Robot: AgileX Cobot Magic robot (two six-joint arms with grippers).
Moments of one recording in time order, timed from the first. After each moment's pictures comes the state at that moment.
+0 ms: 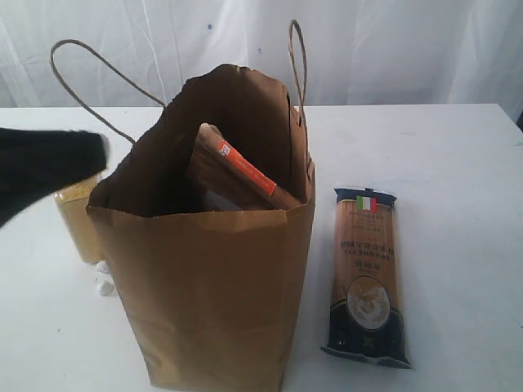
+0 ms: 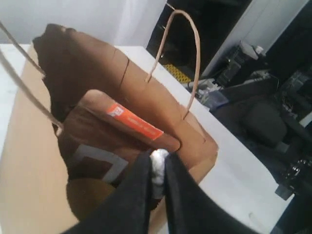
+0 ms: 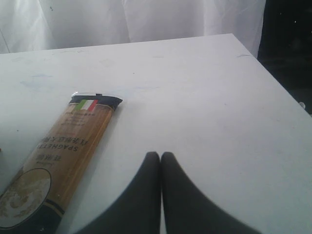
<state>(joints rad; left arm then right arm) -0.96 0.68 -0.66 0.17 0.28 -0.62 0.05 0.01 -0.03 -0.13 0.36 0.17</state>
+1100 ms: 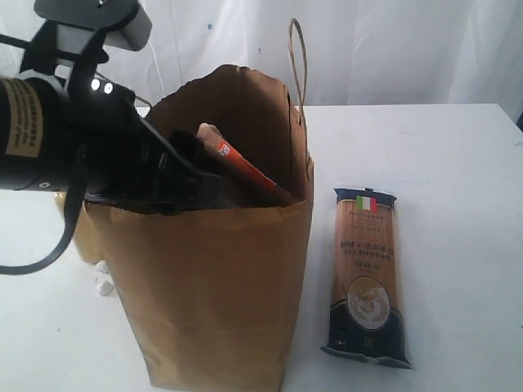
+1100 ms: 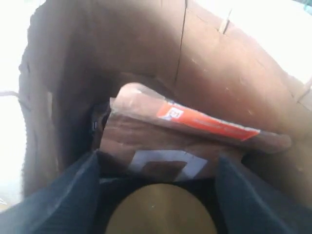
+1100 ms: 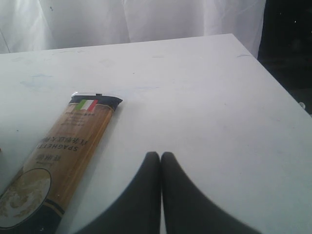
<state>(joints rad) -0.97 1.13 -0.97 0.39 0.58 -0.59 0.05 0.01 -0.03 -0.13 0.36 0.17</state>
